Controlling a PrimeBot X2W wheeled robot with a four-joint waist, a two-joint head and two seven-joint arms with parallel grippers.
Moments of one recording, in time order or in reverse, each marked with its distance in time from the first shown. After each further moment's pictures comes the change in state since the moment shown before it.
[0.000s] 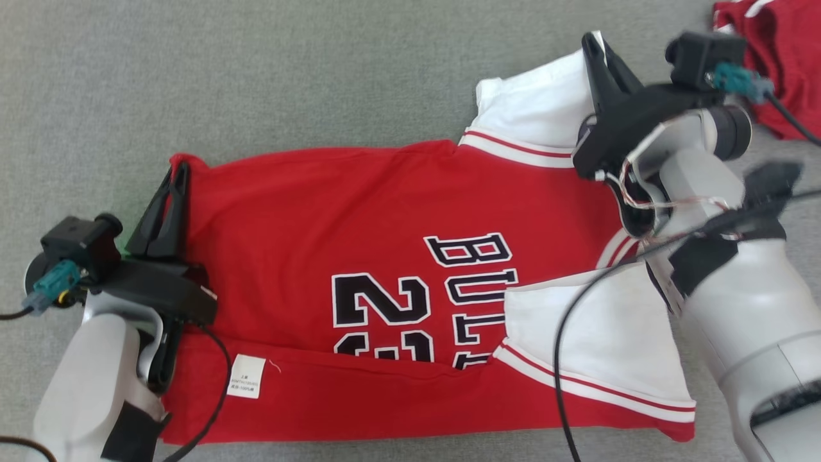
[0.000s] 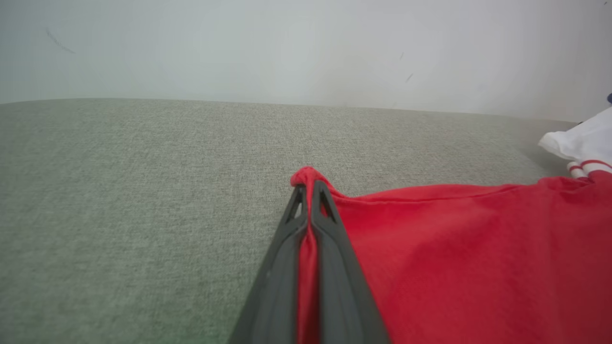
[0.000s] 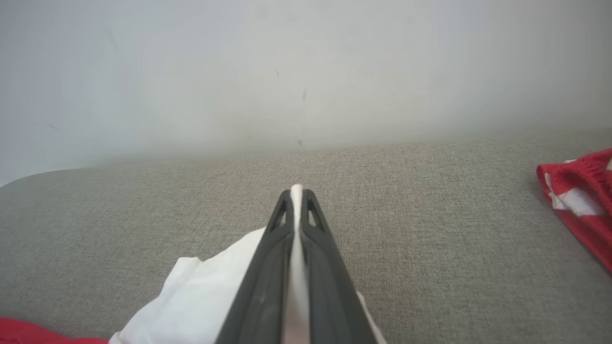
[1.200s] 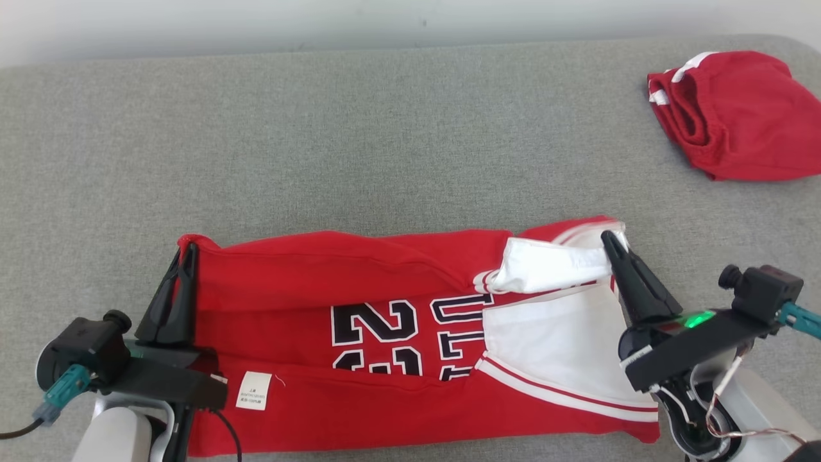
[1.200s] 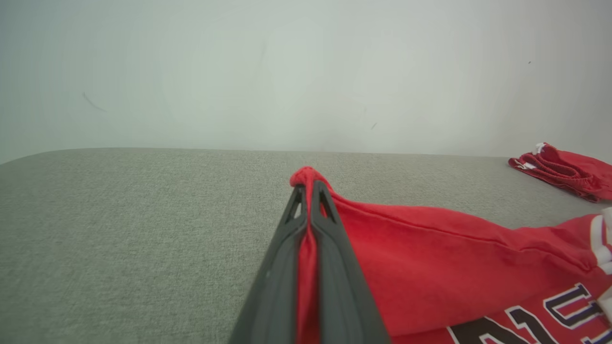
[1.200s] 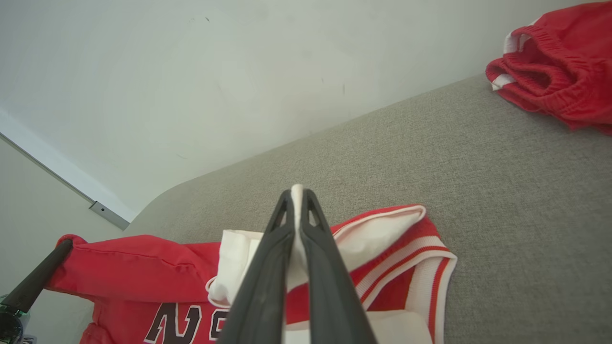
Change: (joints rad) left arm 0.318 -0.029 0.077 -0.288 0.040 0.025 0.000; right arm 0.772 -0.292 0.053 -0.868 0.376 0.000 -0.026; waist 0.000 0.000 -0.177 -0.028
